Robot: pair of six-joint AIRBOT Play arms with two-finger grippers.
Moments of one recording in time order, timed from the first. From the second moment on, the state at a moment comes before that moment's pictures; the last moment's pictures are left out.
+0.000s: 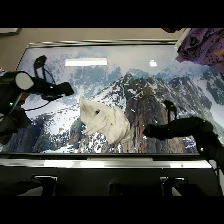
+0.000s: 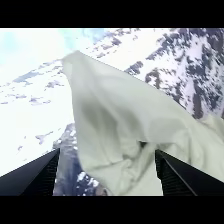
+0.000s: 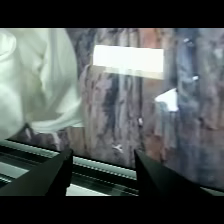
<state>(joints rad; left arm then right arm) -0.17 -1.34 1.39 1.38 -1.12 -1.86 0.09 -0.94 0.66 2.11 -1.08 -1.60</state>
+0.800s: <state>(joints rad) -0.05 -1.35 1.38 1.38 -1.15 -1.86 0.32 -1.19 0.50 2.45 -0.67 -1.62</state>
